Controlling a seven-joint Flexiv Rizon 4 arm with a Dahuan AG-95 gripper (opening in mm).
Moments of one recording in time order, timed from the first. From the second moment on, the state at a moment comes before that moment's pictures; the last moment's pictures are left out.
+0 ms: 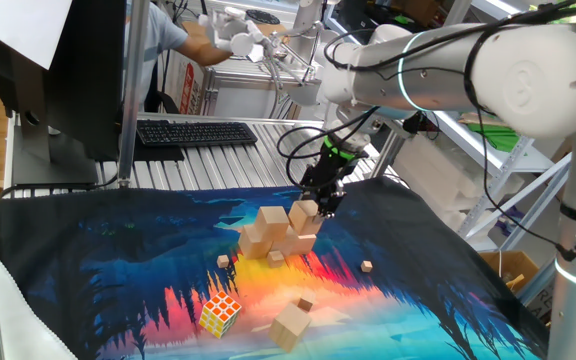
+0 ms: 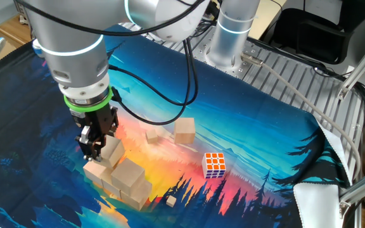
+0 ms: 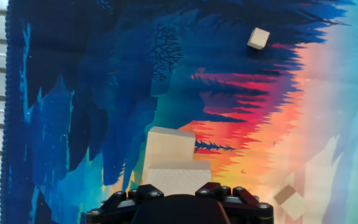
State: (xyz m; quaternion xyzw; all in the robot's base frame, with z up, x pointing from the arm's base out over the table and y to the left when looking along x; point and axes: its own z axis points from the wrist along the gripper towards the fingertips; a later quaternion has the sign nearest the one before) arm 0.662 -0.064 0.128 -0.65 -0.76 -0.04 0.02
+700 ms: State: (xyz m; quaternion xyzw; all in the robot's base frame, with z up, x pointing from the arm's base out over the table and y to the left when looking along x) arm 0.662 -0.064 0.128 -0.61 -0.79 -0.07 0.02
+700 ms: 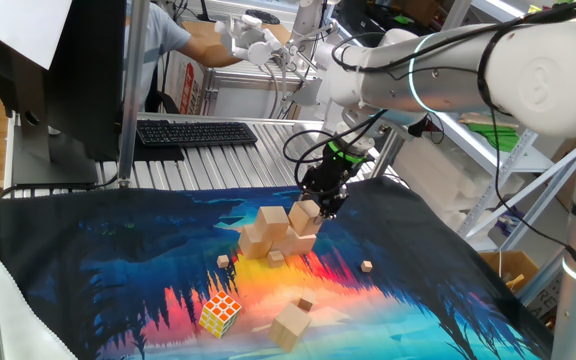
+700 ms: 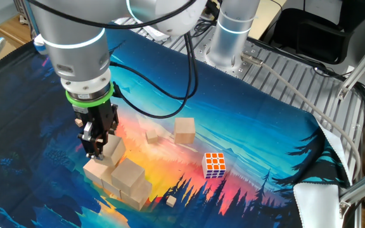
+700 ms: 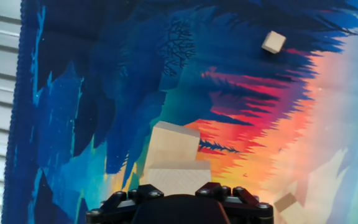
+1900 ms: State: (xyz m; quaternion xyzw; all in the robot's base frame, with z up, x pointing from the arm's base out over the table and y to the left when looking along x) arm 0.687 -0.057 0.109 -0.73 -0.68 -0.06 -0.02
